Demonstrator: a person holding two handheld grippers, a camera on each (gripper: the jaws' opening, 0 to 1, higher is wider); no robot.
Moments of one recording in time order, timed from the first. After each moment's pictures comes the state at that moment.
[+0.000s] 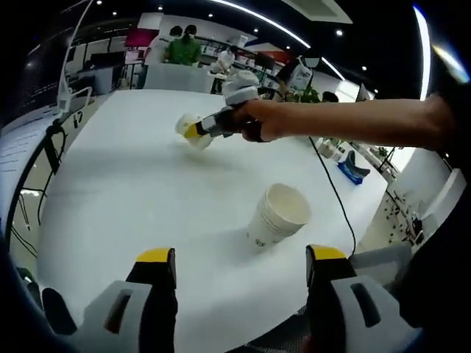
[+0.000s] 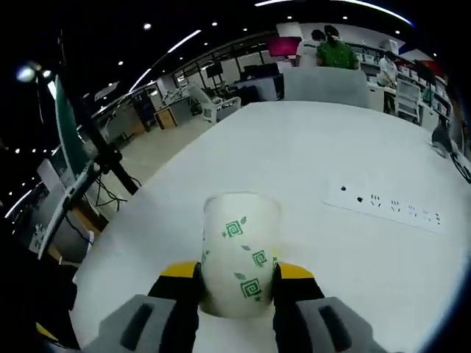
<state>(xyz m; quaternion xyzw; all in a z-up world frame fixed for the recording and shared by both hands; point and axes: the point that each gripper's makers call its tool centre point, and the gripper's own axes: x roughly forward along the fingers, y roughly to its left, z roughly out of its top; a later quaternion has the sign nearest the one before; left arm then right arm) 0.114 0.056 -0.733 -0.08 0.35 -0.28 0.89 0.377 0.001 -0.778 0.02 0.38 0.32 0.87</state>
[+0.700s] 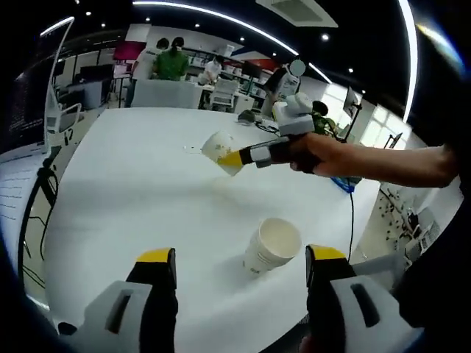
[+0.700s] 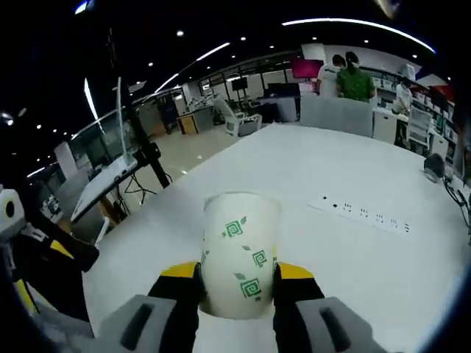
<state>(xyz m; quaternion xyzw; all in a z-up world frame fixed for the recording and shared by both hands) 0.141 0.044 -0.687 -0.07 0.32 -0.31 0.89 0.334 -0.066 -0.745 -0.03 0.32 0.38 0.87</state>
